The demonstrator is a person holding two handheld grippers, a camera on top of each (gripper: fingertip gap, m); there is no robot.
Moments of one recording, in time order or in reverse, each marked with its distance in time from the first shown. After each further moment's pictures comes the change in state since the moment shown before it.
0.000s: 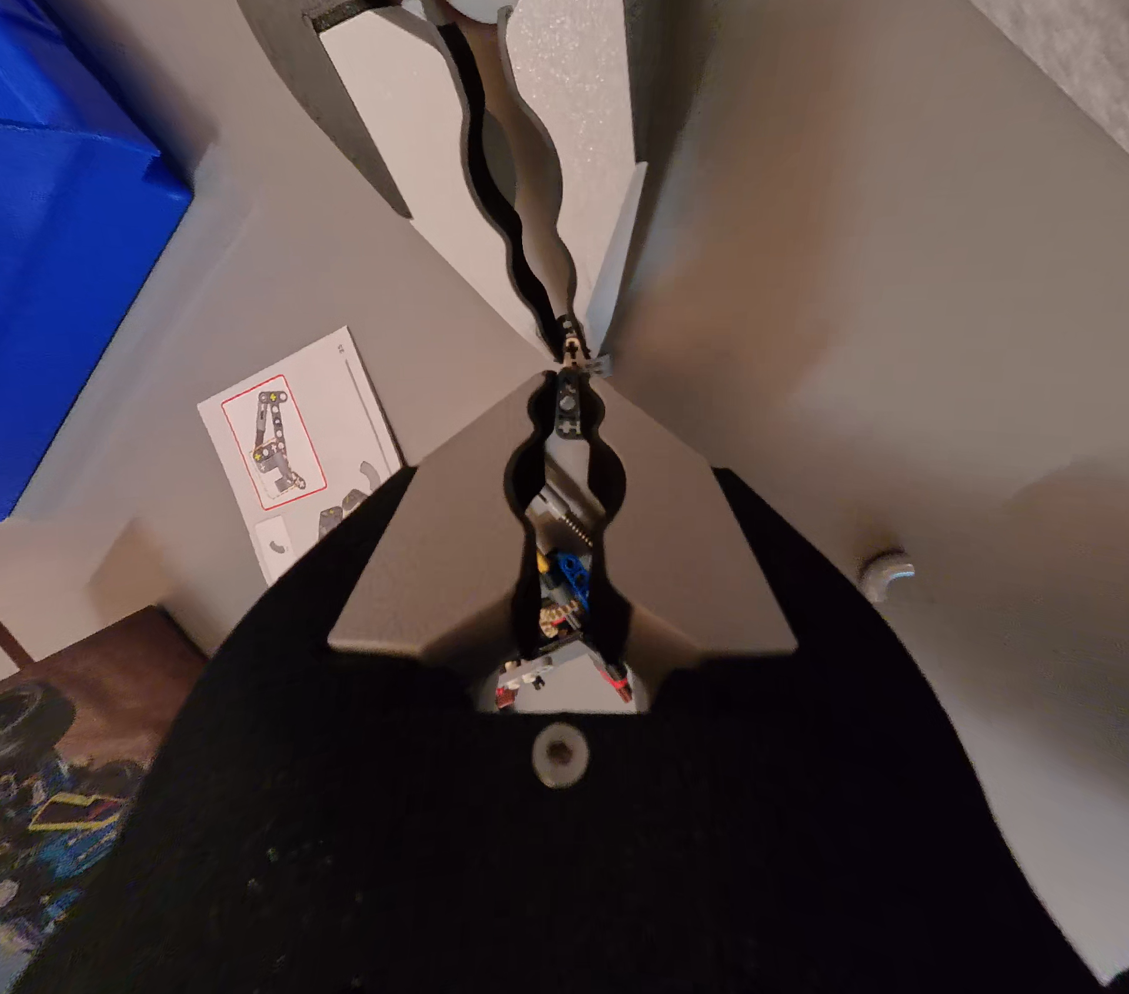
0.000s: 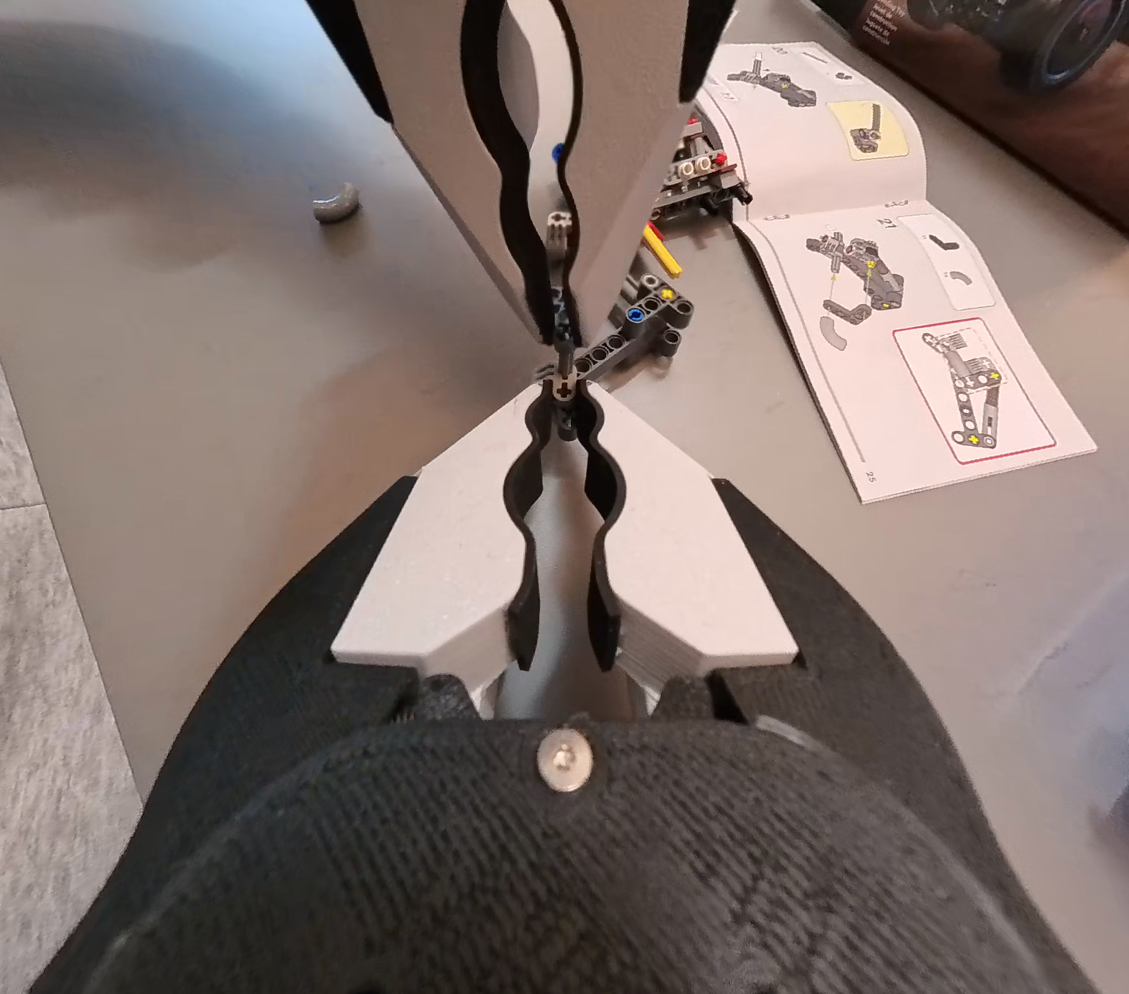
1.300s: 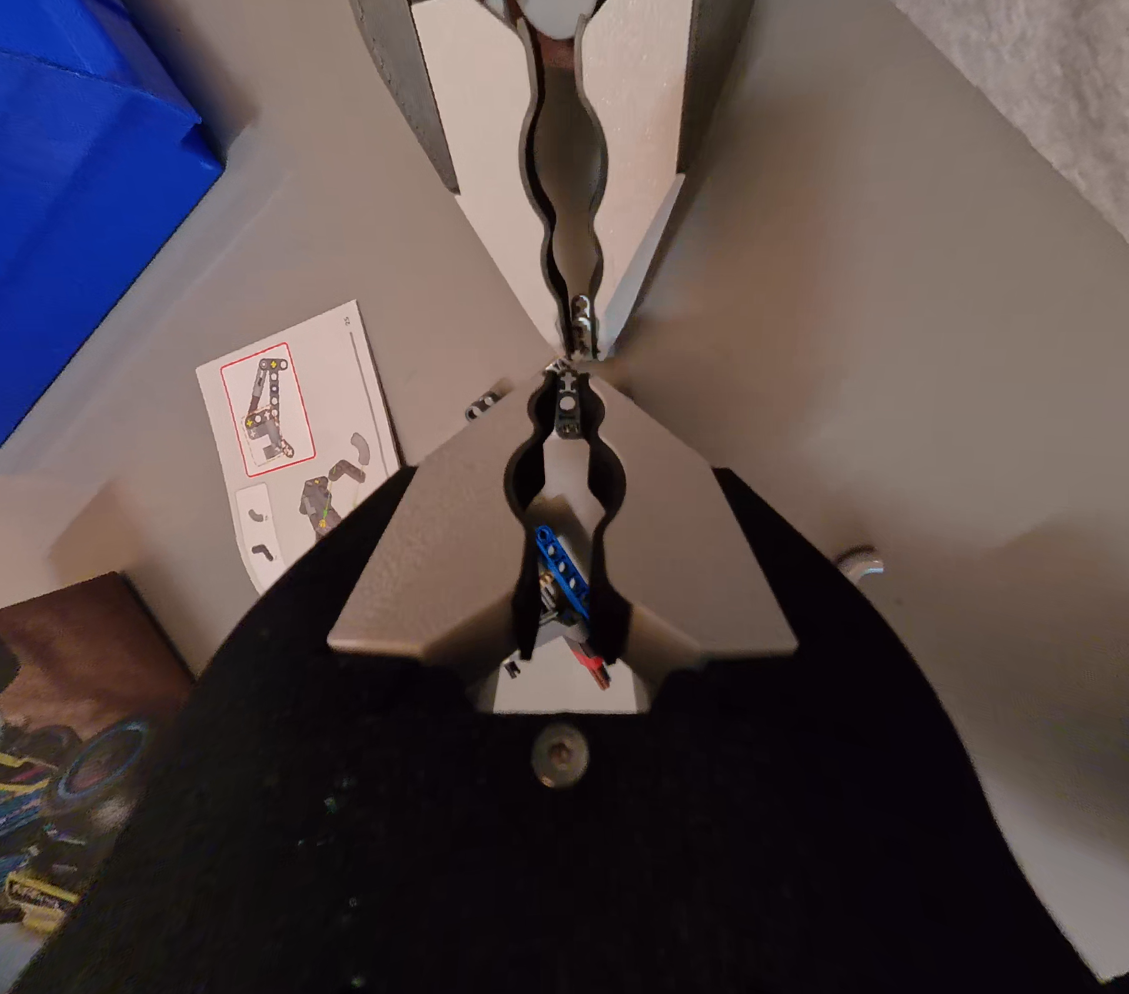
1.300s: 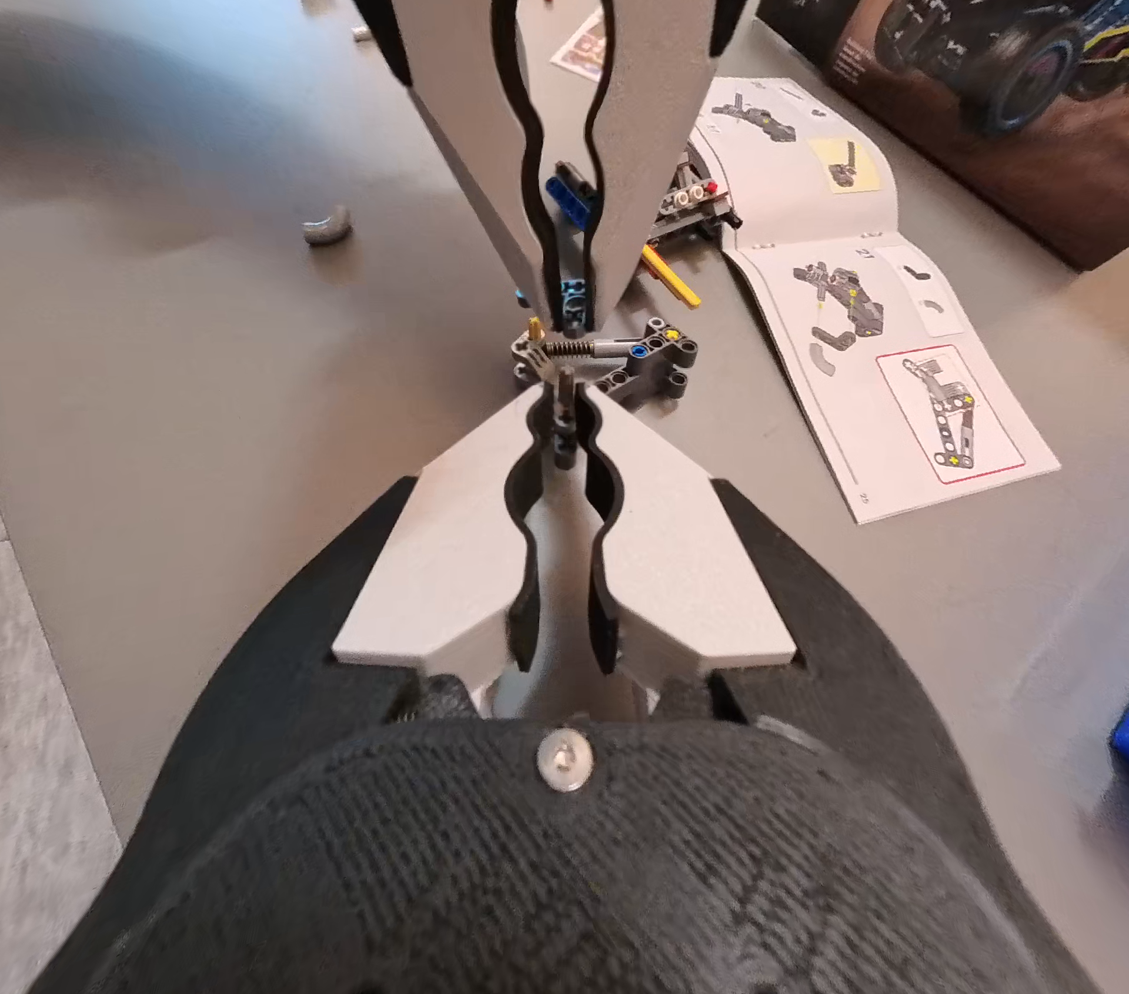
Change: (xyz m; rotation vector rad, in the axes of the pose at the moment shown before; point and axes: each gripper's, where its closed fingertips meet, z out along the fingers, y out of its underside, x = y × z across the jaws) left arm 0.002 0.005 -0.012 0.086 -0.027 -0.082; right arm -0.003 -0.008 0.005 0.019 0.066 -0.029
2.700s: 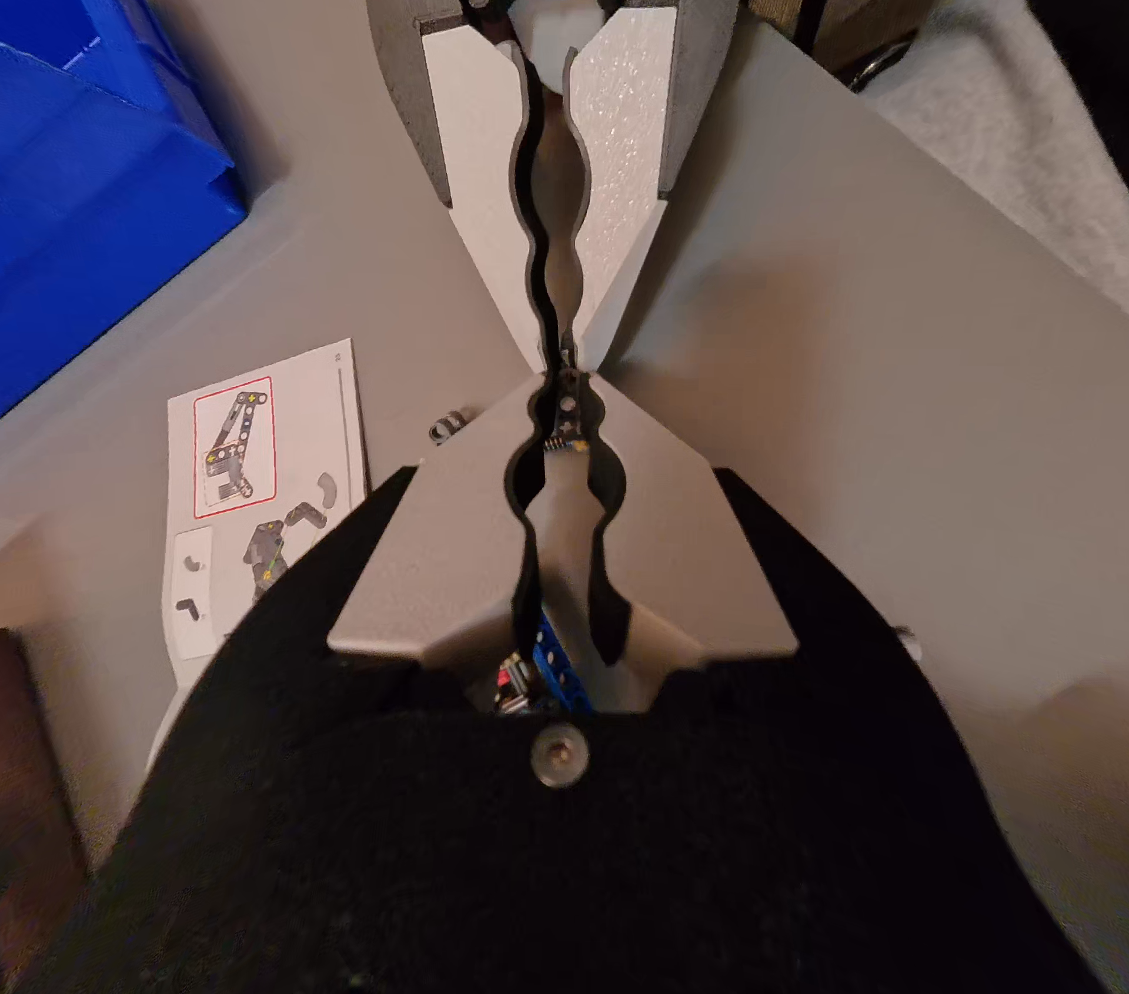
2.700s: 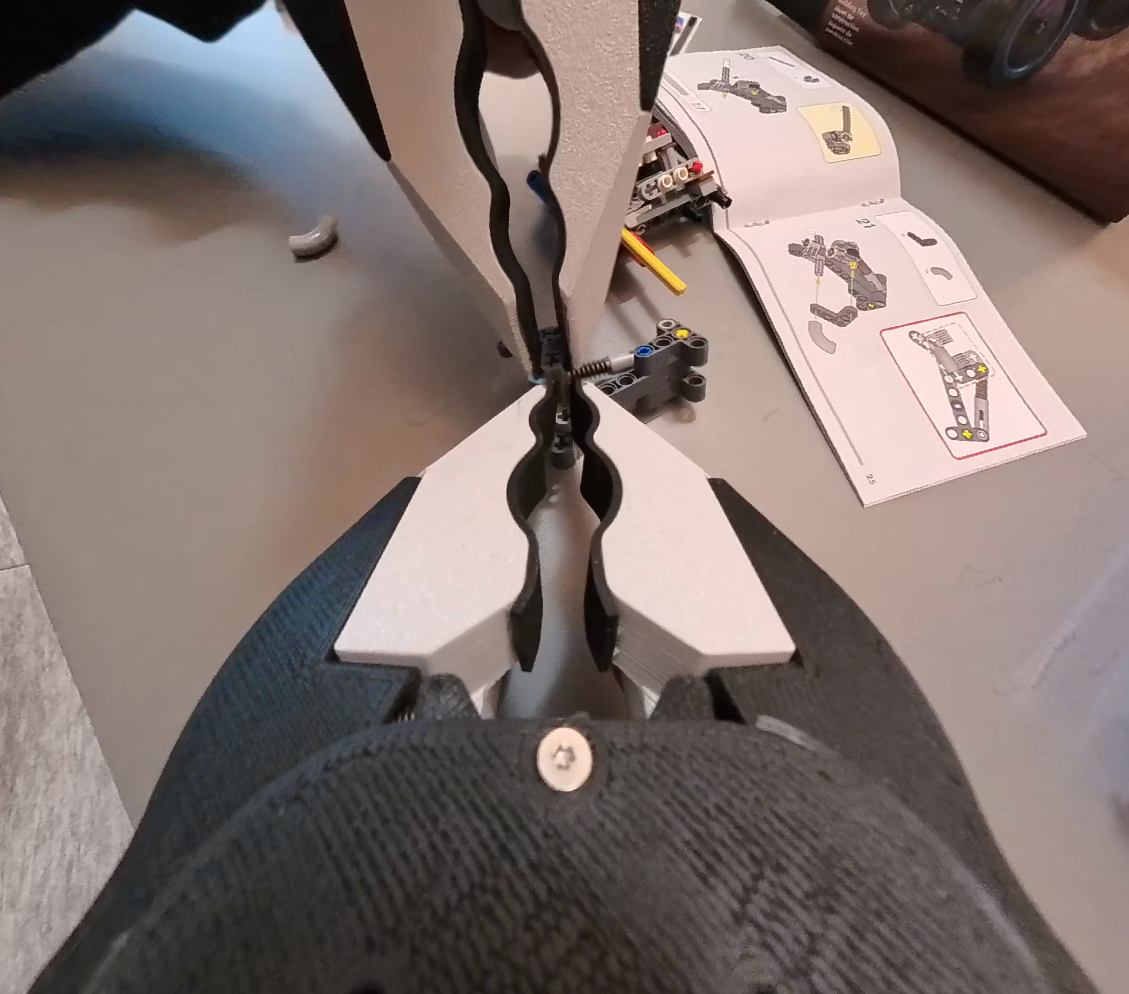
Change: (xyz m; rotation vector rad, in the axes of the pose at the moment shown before) left arm 0.001 -0.004 0.013 0.255 -0.021 -0.076; right arm 0.005 0.002 0.001 -0.015 -0.008 0.074
